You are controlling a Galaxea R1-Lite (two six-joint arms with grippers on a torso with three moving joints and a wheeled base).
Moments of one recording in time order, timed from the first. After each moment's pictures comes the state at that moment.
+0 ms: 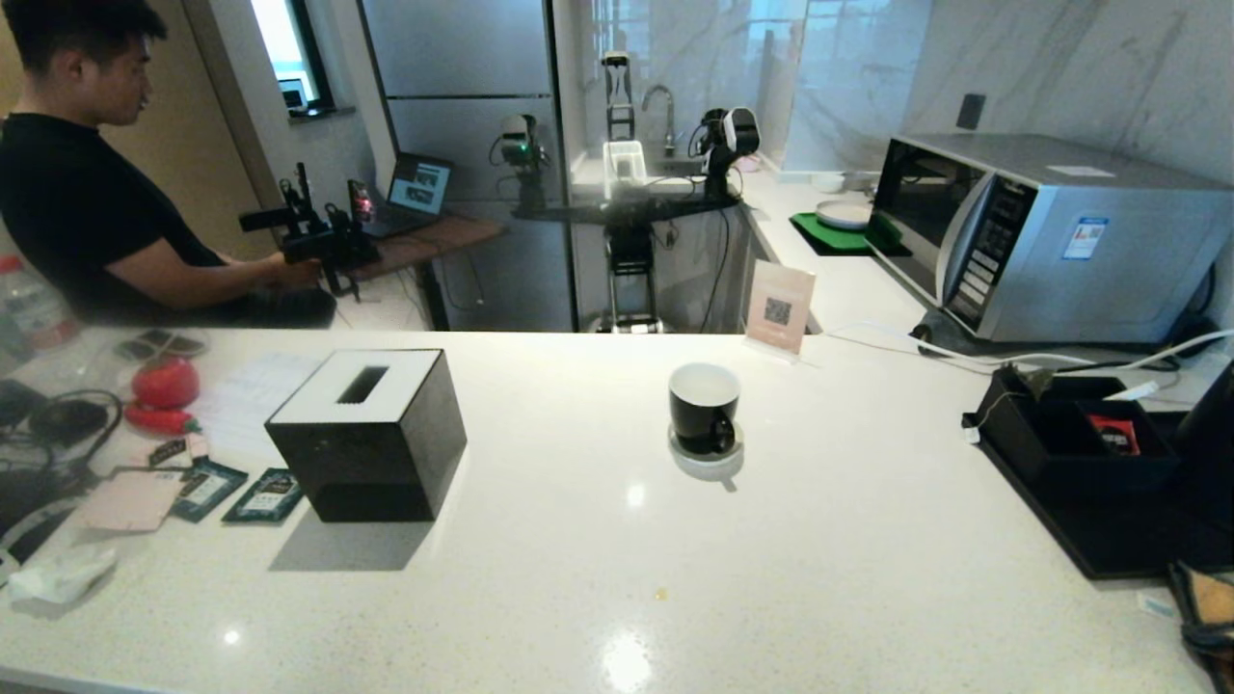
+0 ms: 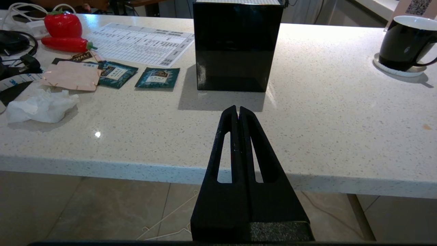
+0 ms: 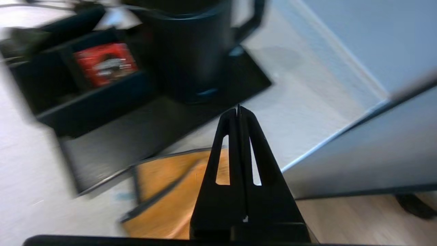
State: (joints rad) left arm 0.00 0.00 0.00 0.00 0.02 -0.04; right arm -1.04 1.41 -0.96 0.03 0.36 -0.25
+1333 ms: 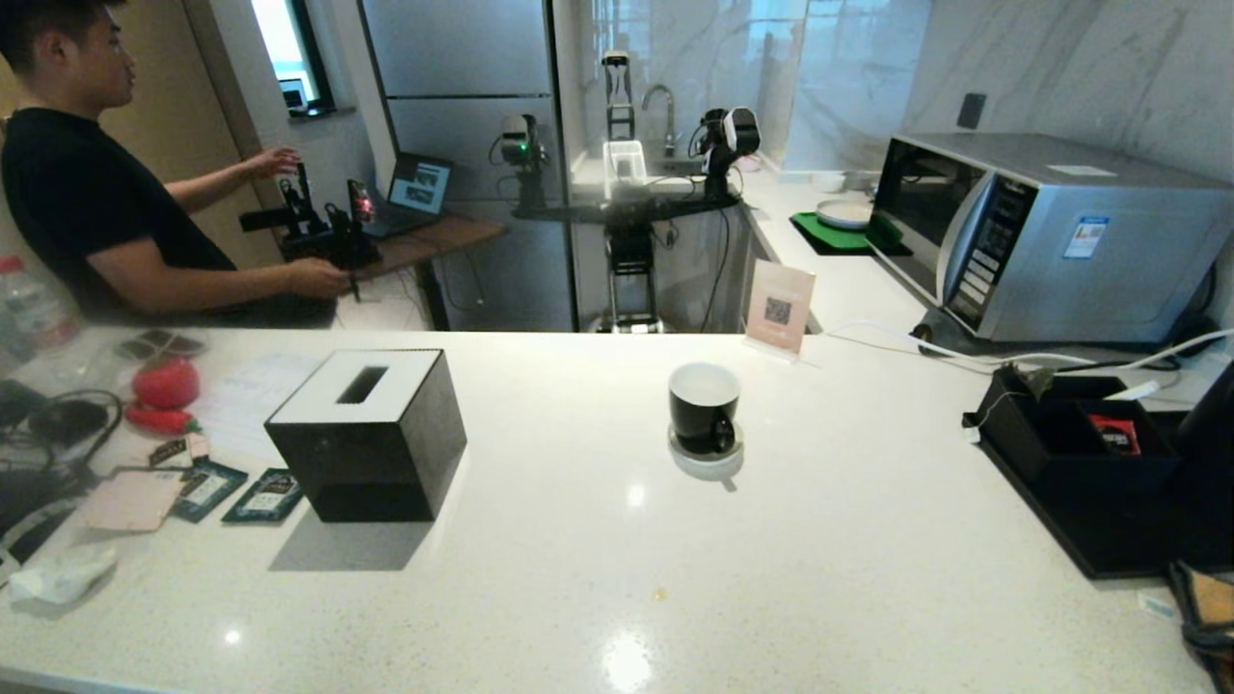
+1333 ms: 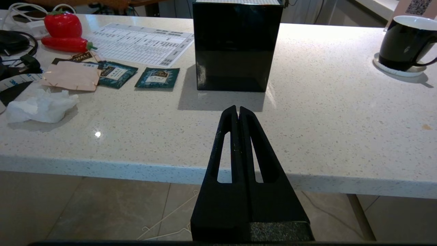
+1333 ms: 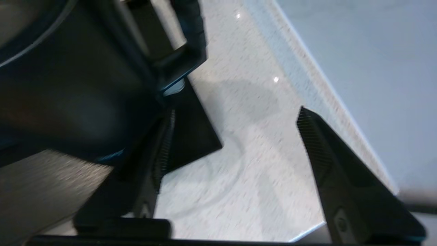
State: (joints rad) left arm 0.00 0.00 0.00 0.00 0.02 -0.04; right arm -1.11 2.06 -1.44 -0.06 0.48 -0.40
